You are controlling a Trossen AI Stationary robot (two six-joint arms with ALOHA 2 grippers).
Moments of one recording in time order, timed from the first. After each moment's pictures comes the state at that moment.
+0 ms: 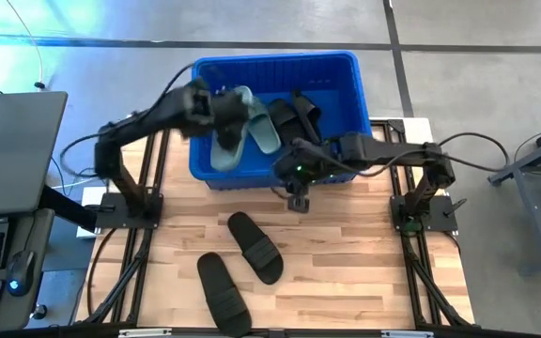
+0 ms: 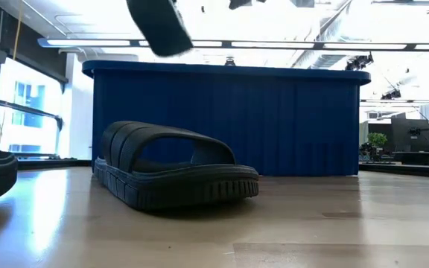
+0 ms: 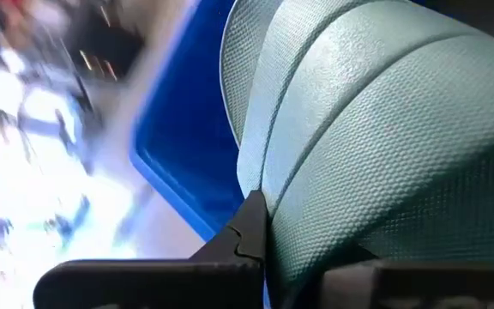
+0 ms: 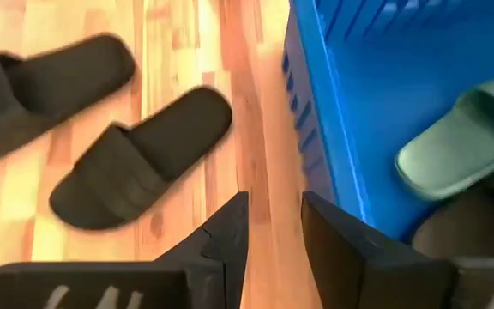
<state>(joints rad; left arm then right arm) 0.35 1.69 2.03 -1.56 -0.77 -0.16 0.05 1.78 2.00 -1.18 0.12 0.05</state>
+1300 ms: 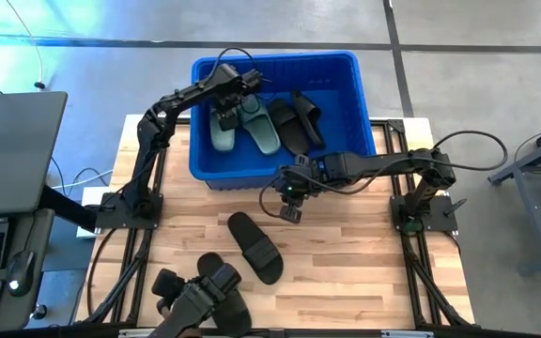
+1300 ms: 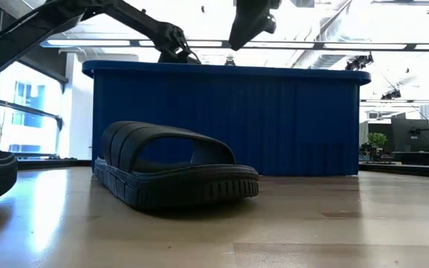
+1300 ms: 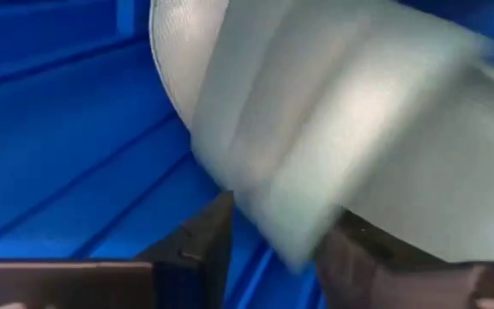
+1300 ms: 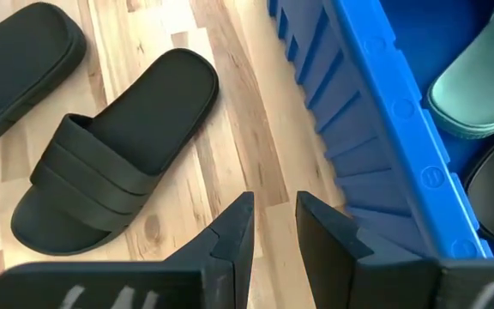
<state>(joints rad) 0.84 2.18 2.03 -1.49 -0.59 0.23 0.09 1.78 1.75 -1.03 0.18 0.27</state>
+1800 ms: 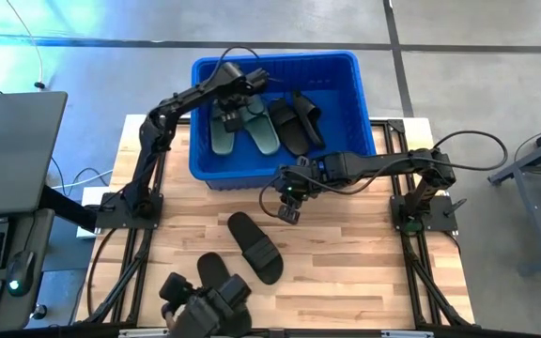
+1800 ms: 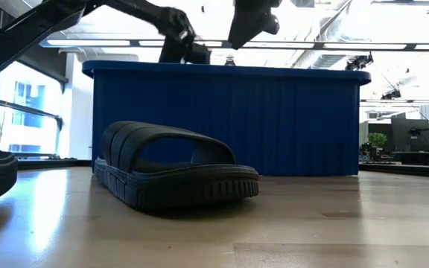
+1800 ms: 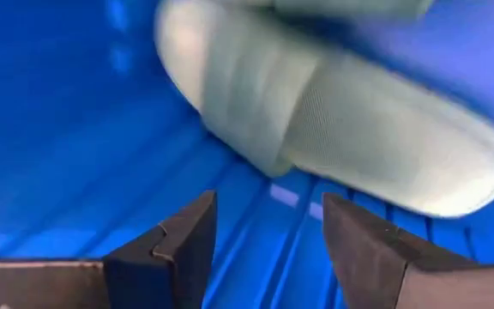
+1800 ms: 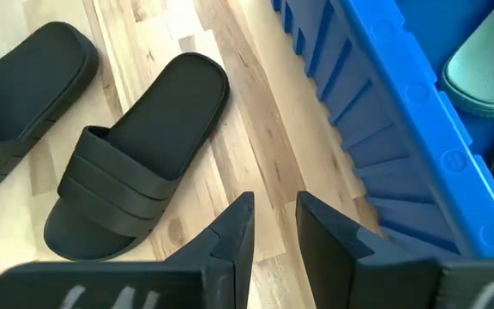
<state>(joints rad) 0.77 2.17 2.15 -1.57 -0.54 0.28 0.09 1.78 1.75 -1.02 0.15 0.36</state>
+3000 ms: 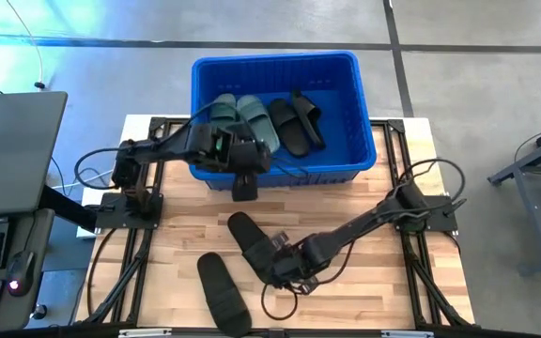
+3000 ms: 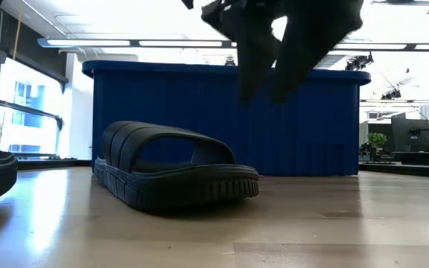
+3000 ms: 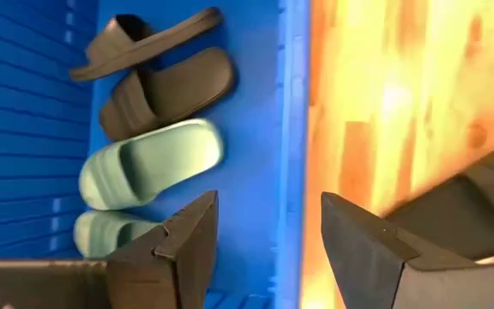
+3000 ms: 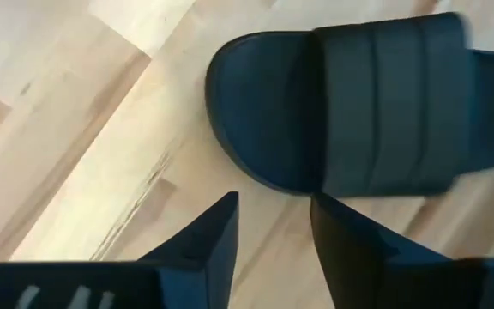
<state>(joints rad) 0.06 1.87 2.27 -1.57 -0.44 -0.02 0.46 2.09 1.75 -0.93 0.15 -0.23</state>
